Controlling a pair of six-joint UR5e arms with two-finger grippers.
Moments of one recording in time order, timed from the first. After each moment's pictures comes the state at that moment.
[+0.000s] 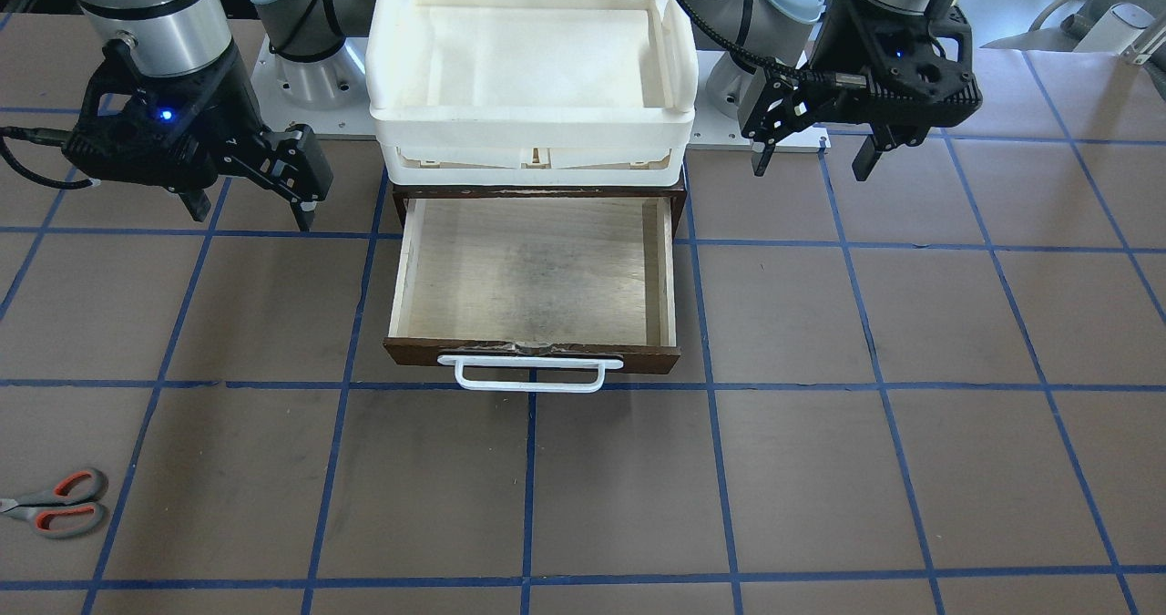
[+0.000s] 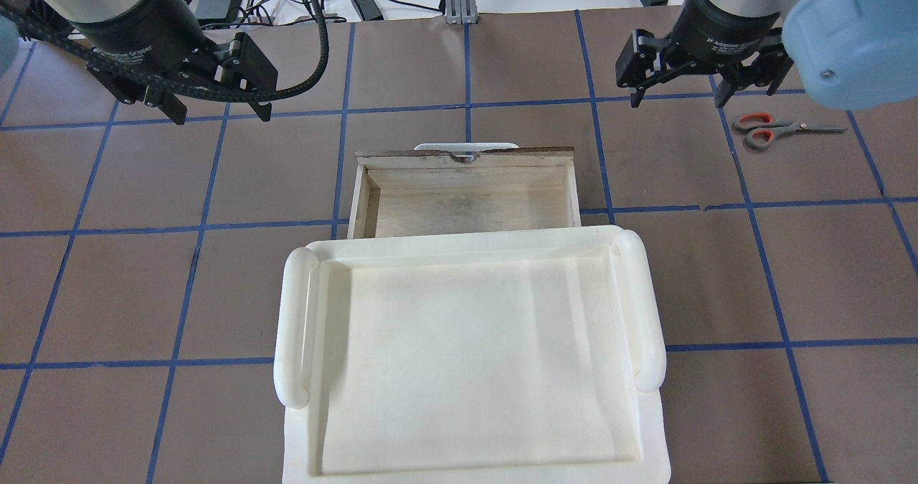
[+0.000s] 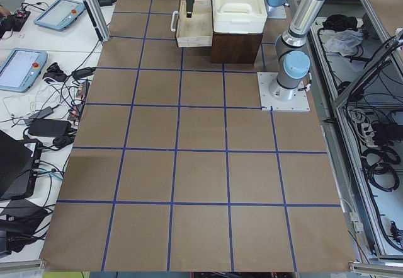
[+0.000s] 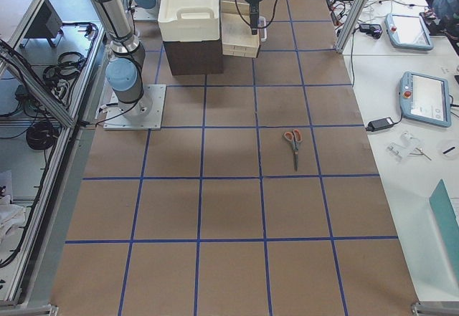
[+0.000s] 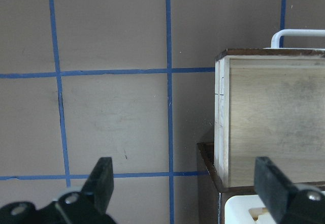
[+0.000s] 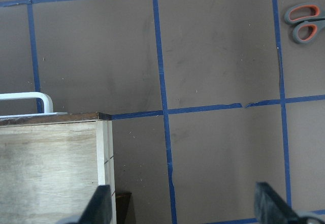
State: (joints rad) left arm -1.56 -1.54 -1.50 -1.59 1.56 0.02; right arm 1.58 -1.56 1.58 -1.71 -1.61 0.09
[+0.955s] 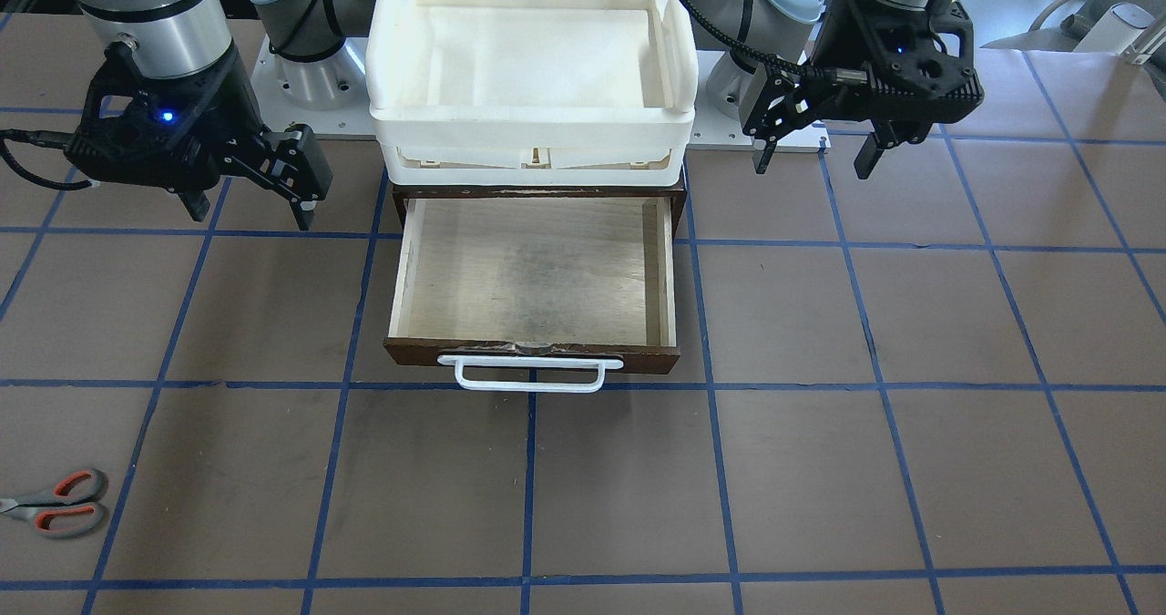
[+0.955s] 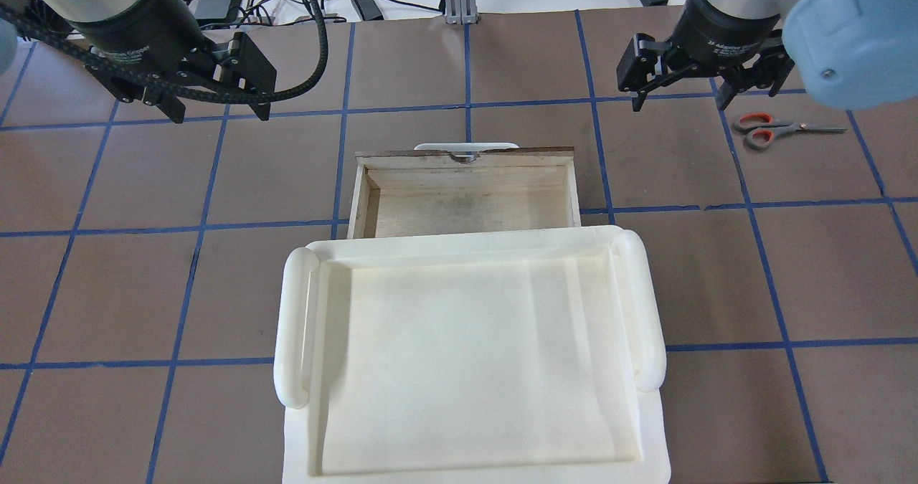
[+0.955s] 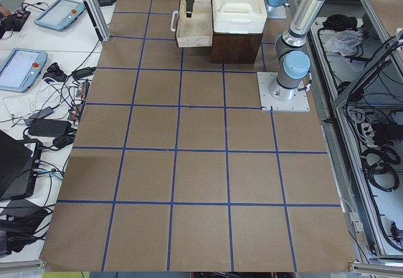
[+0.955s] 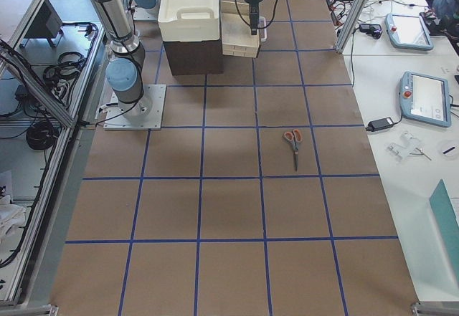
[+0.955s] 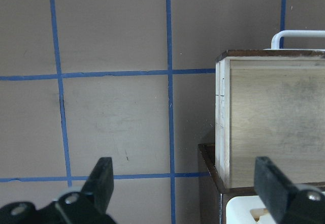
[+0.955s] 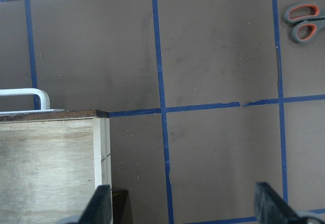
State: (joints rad) left arm -1.56 -1.53 -1.50 -1.59 1.57 0.02; right arm 1.58 -1.56 1.58 -1.70 -1.62 0.08
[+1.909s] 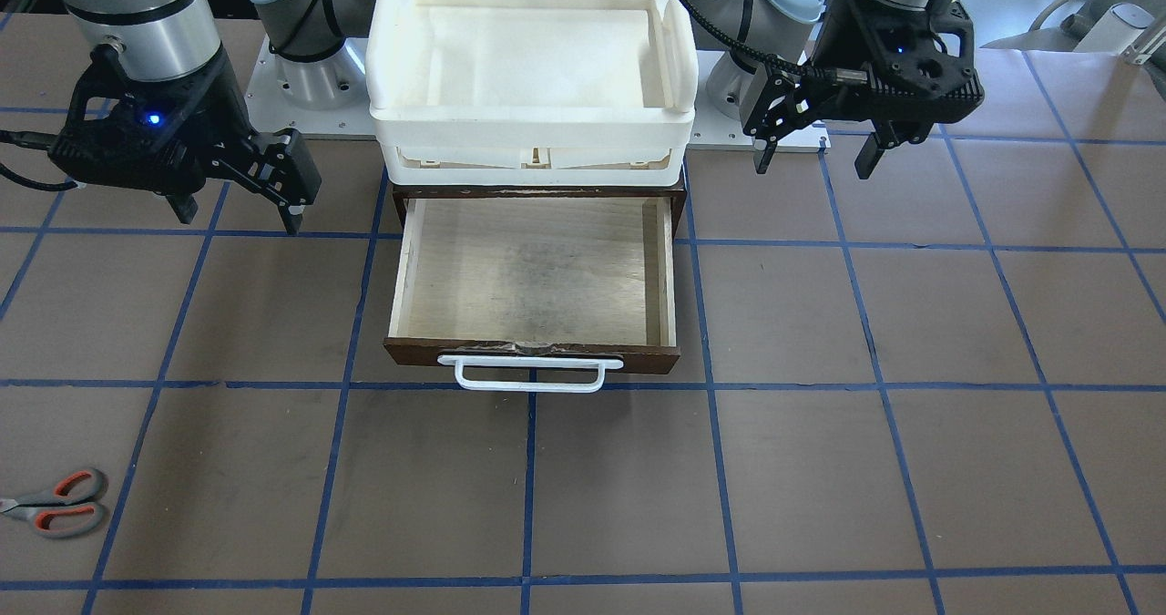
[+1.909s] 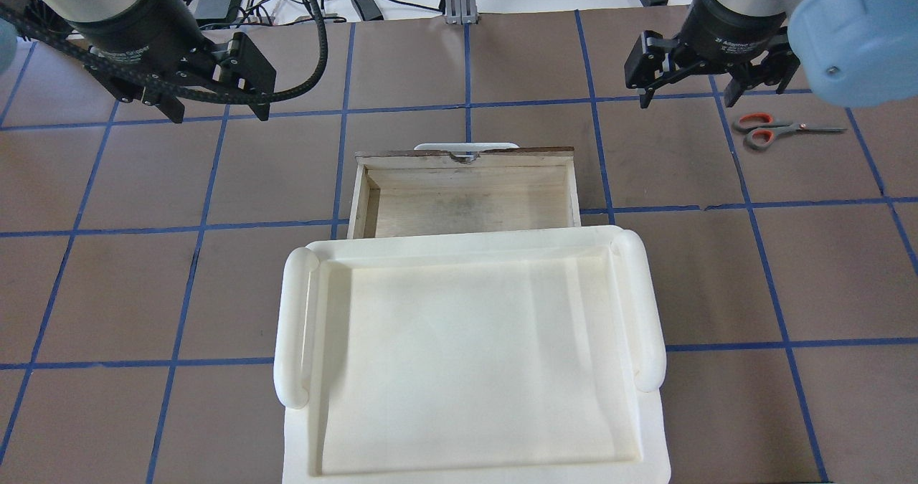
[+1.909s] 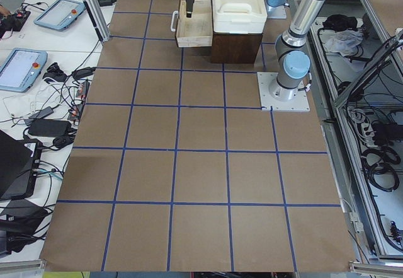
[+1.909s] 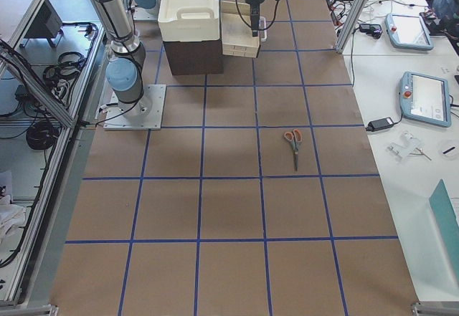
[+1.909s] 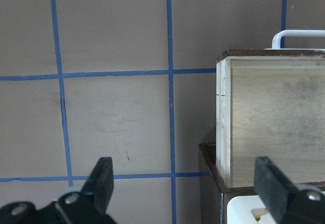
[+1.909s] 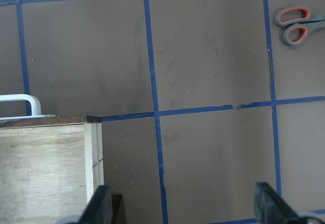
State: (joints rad) left arm -1.56 -1.53 -1.50 -1.59 1.57 0.03; right arm 1.57 -1.56 1.58 -1.71 -1.63 0.08
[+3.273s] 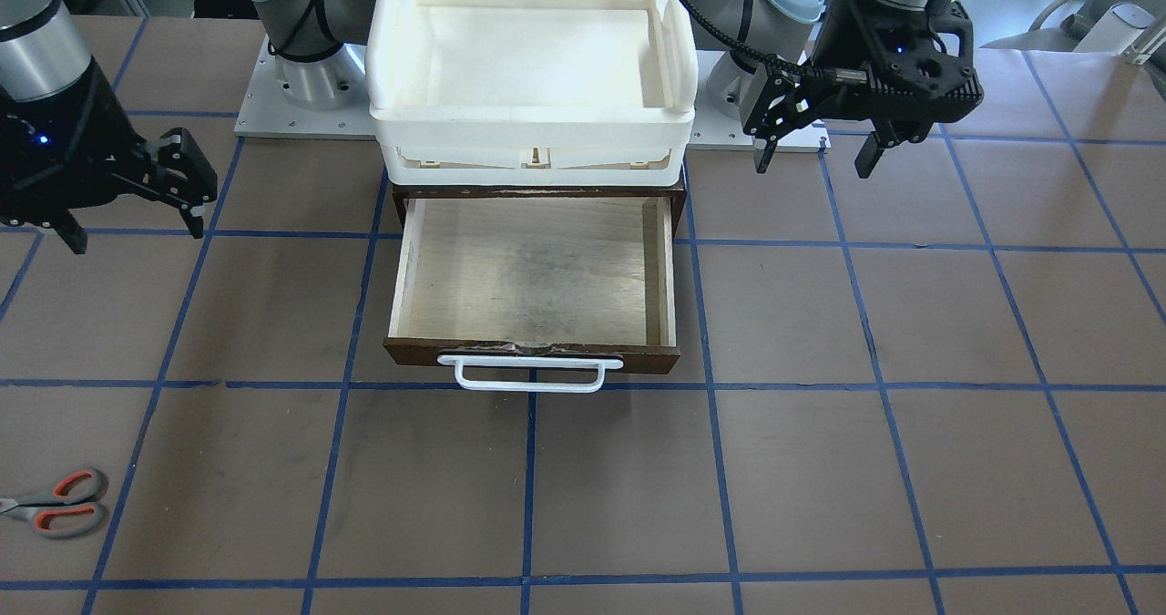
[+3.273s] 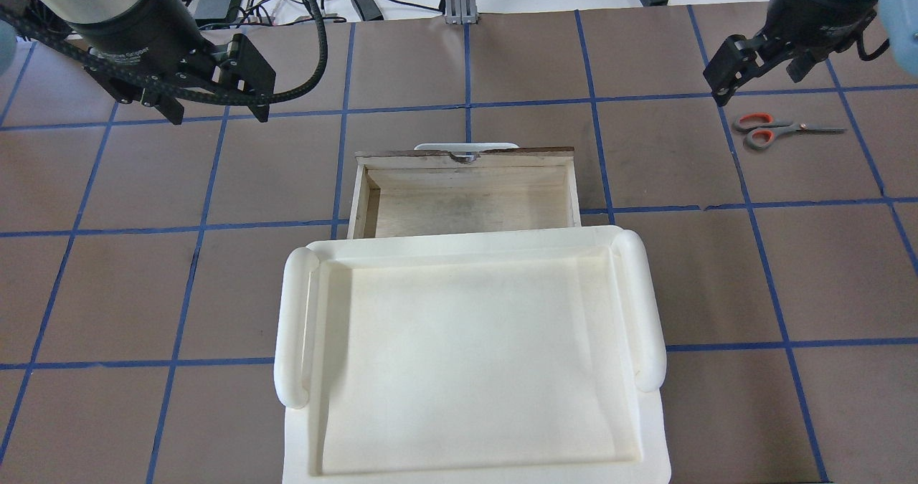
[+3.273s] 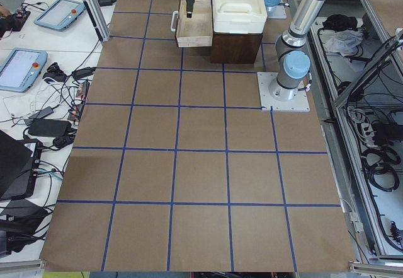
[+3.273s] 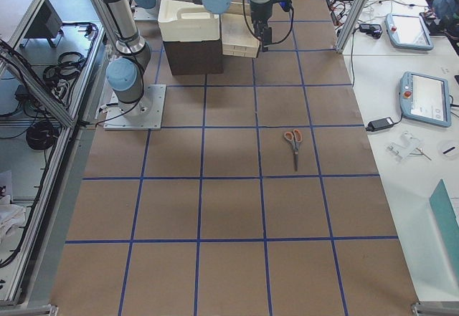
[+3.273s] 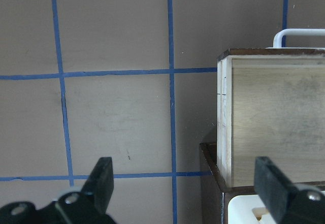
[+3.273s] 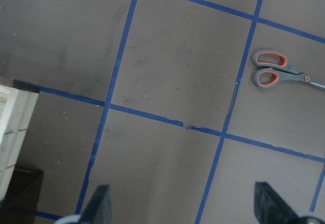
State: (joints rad) left arm -1.56 -1.53 -1.50 -1.59 1.57 0.03; right arm 1.39 -1.54 1.58 -1.72 -1.62 -0.48
